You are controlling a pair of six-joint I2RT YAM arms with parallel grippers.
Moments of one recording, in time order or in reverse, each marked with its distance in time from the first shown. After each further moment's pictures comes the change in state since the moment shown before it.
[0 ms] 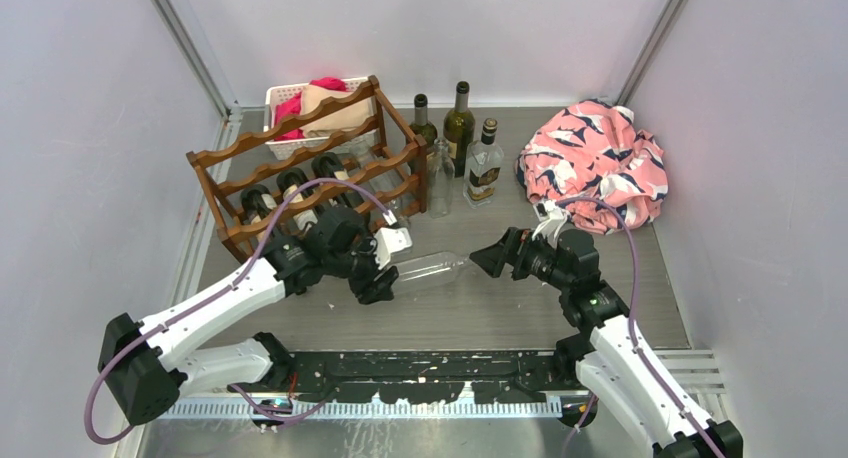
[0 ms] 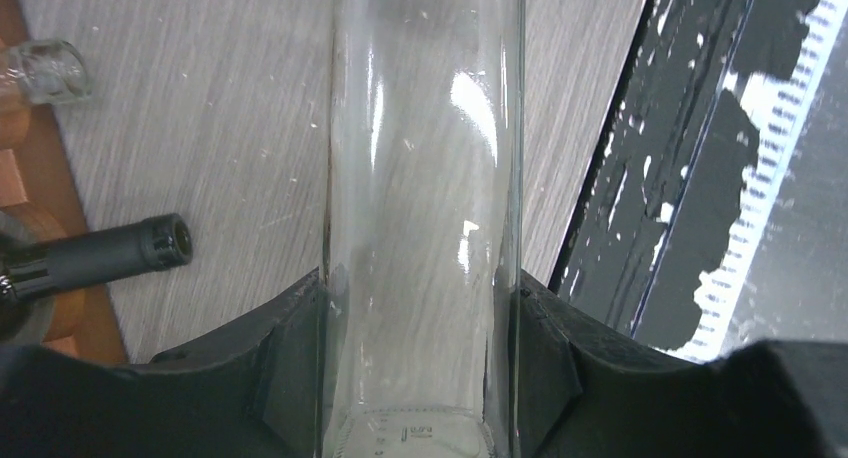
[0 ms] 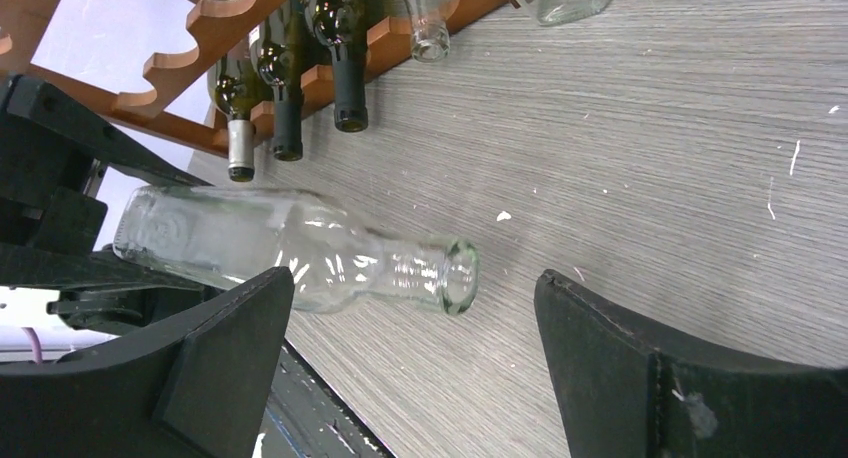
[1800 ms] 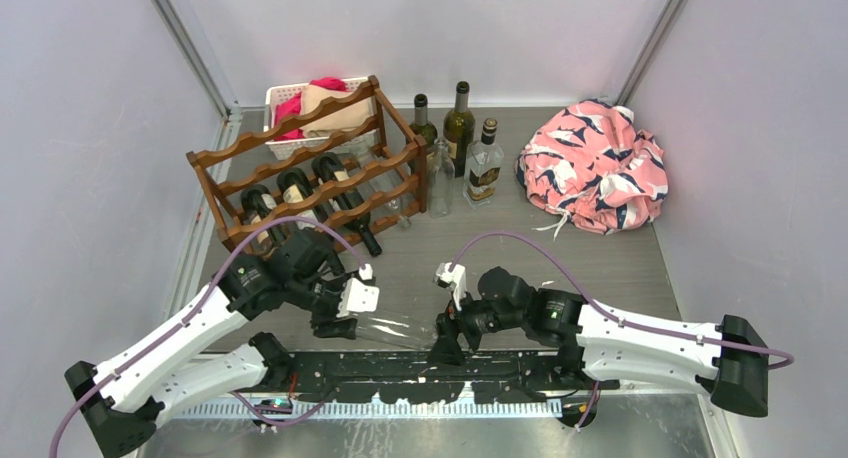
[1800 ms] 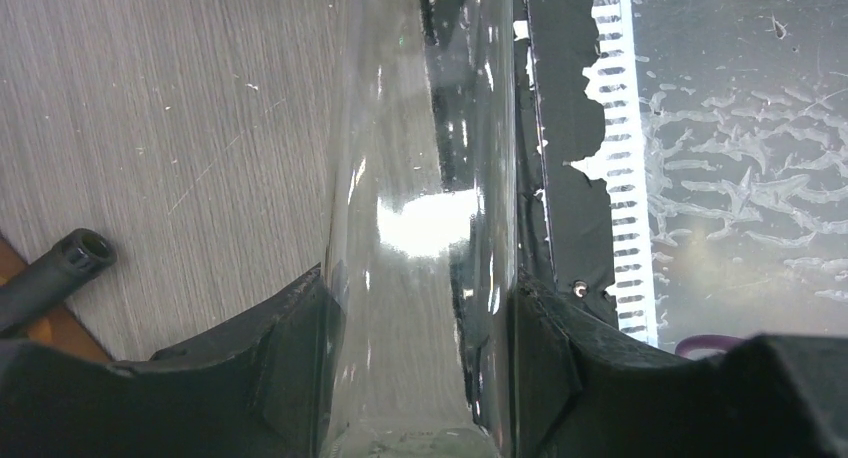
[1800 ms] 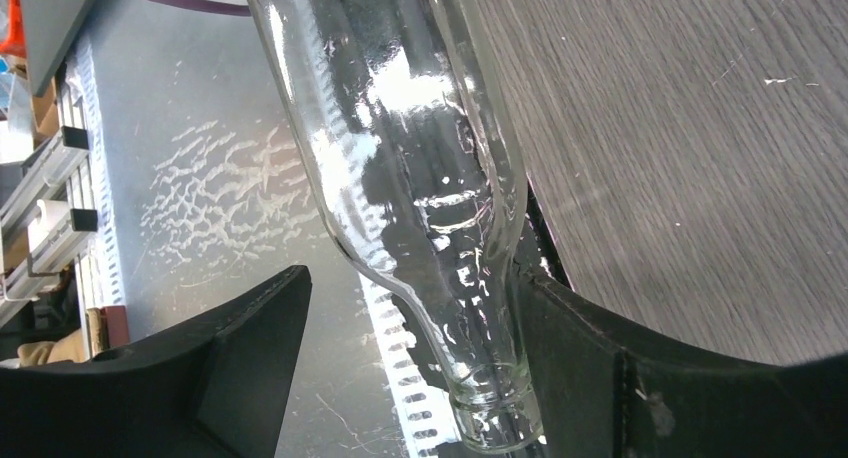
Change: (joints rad) left arm -0.009 -0.248 0.011 -0.447 0.193 0.449; right arm 0.852 0.228 0.109 -0.088 0.086 -0.142
